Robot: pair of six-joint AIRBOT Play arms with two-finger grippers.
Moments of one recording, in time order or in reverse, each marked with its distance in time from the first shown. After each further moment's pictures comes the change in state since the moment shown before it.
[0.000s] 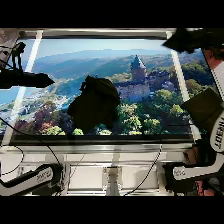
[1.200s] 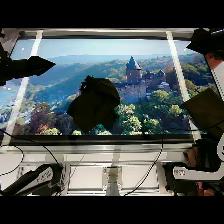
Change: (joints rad) left arm 0.000 0.123 0.001 -0.351 0.060 -0.065; right arm -0.109 0.129 0.002 -0.403 0.027 0.072
